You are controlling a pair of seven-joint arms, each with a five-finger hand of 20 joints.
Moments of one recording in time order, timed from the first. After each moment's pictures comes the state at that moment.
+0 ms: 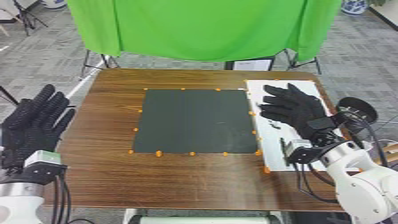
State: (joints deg) left arm 138.5 -46.5 -106.4 -129.6 14.8 14.2 29.4; right arm -110.6 -61.6 97.1 -122.5 -54.7 -8.8 11.9
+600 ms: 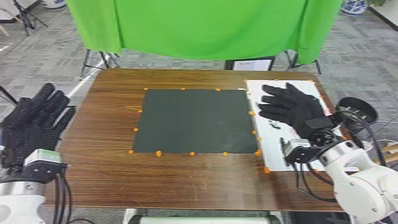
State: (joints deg) left arm 137.7 -46.5 -105.6 -129.6 13.8 14.2 30.3; right arm -110.1 -61.3 96.5 -122.4 -54.6 -8.4 11.9
